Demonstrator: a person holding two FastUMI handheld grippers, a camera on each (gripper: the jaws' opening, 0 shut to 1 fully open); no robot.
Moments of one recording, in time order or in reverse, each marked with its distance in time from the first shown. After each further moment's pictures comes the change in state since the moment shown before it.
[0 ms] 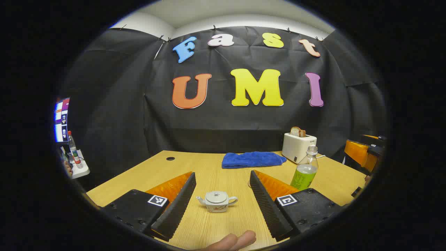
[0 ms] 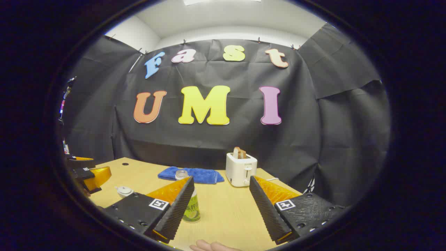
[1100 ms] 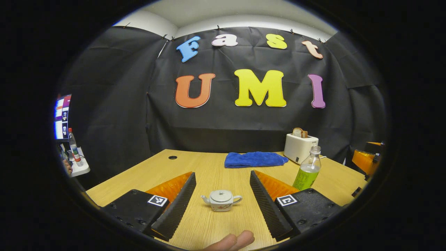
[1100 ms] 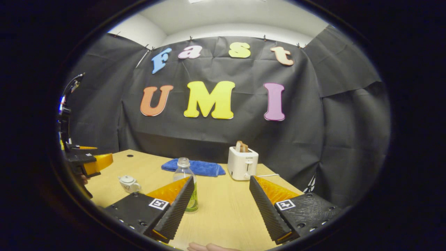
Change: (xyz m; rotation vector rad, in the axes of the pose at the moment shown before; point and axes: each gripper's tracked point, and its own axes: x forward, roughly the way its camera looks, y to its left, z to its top) left arm -0.001 0.007 -0.007 0.000 -0.009 0.005; right arm -0.015 -0.011 -0.023 -0.032 0.040 0.027
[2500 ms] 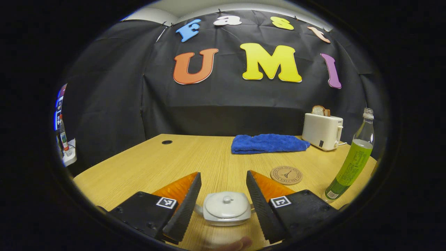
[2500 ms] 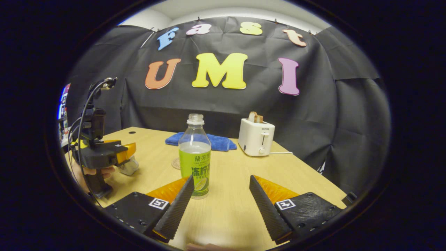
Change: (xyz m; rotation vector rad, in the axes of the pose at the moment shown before) left arm 0.120 0.016 -0.088 0.001 0.109 0.061; right arm 0.039 0.039 -0.085 -0.052 0.182 0.035
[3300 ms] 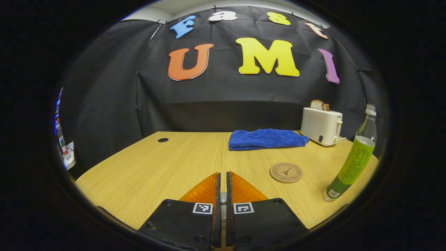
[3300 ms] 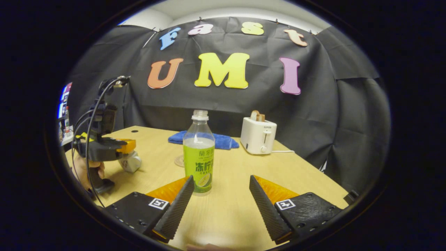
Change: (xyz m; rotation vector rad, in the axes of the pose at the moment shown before) left arm 0.004 -0.004 0.006 0.014 0.042 -0.022; right arm -0.009 0.015 -0.017 0.002 0.019 0.054
